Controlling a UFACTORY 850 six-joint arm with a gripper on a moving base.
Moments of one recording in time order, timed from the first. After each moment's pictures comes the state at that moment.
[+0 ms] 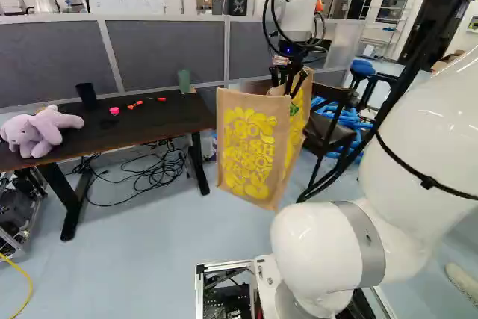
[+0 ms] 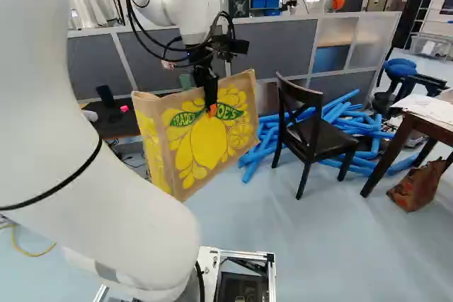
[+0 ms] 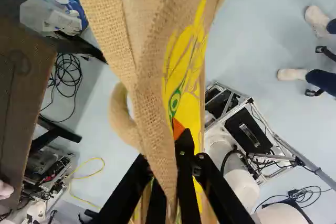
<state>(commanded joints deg) -3.6 5.5 -59.8 -2.7 -63.6 39.2</state>
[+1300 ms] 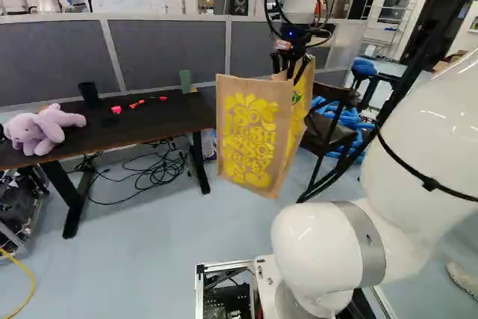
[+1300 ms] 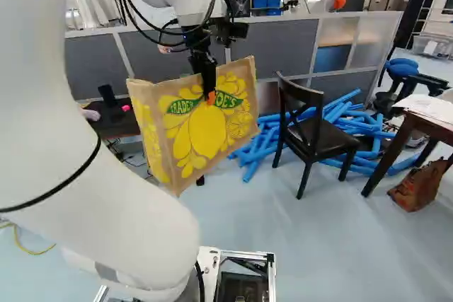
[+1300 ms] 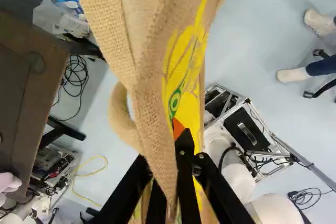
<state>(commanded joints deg) -3.4 5.9 -64.2 -2.7 -67.1 39.2</state>
